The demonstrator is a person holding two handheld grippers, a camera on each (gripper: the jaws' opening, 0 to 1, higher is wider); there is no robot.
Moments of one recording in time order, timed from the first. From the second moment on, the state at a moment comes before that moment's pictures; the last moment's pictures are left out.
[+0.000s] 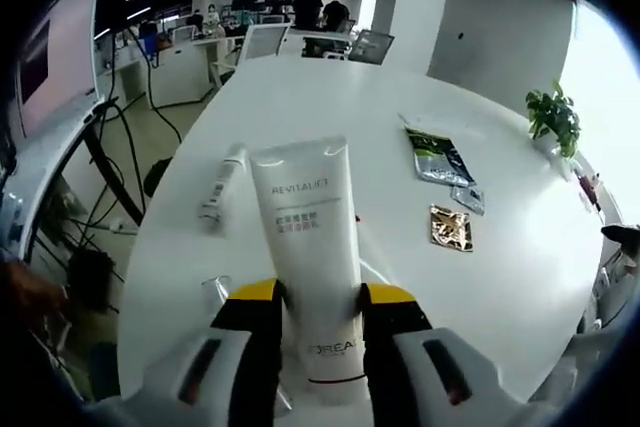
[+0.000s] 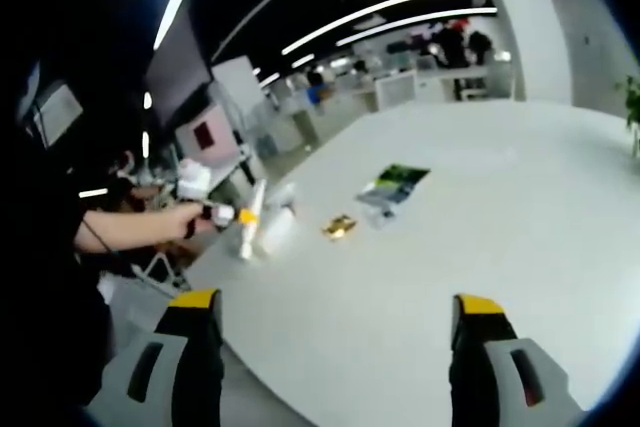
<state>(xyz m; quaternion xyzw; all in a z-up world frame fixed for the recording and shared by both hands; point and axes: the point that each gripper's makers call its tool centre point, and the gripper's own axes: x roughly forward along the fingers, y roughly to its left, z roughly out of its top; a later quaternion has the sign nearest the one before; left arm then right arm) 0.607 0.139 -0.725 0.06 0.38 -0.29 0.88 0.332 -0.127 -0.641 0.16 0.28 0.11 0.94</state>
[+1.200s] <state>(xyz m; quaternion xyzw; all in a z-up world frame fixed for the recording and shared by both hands) 0.570 0.108 -0.639 0.07 0.26 -0.36 0.89 0.350 -0.094 -0.618 0.23 0.23 0.13 0.94</state>
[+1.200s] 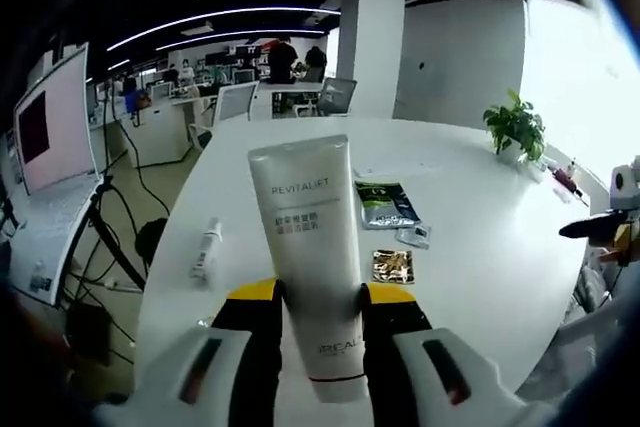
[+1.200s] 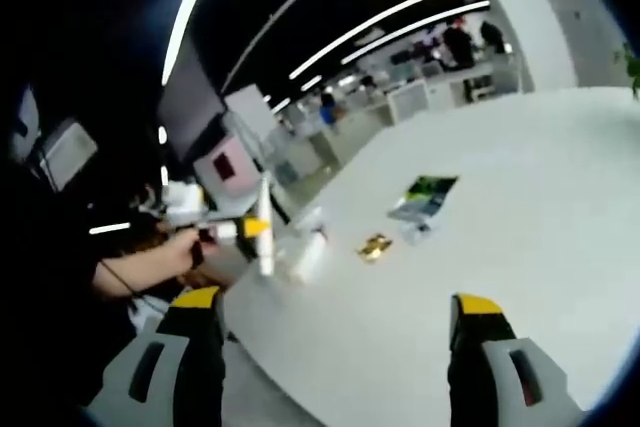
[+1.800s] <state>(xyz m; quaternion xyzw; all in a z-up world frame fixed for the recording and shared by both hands) 0.532 0.059 -0.587 0.09 0.20 -0.43 0.88 0.362 -0.071 -0.606 0.22 0.22 0.16 0.94</state>
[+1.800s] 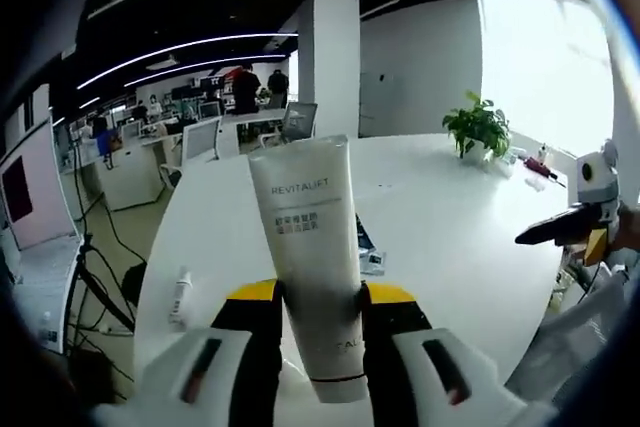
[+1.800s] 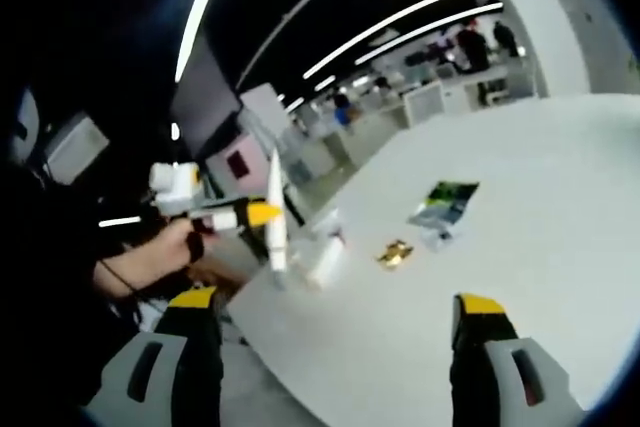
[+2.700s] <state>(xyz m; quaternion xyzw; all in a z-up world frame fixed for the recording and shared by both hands) 0.468 0.025 -0.552 0.14 0.15 -0.50 0.84 0.378 -0.047 -0.562 0.18 0.19 0.20 0.94</state>
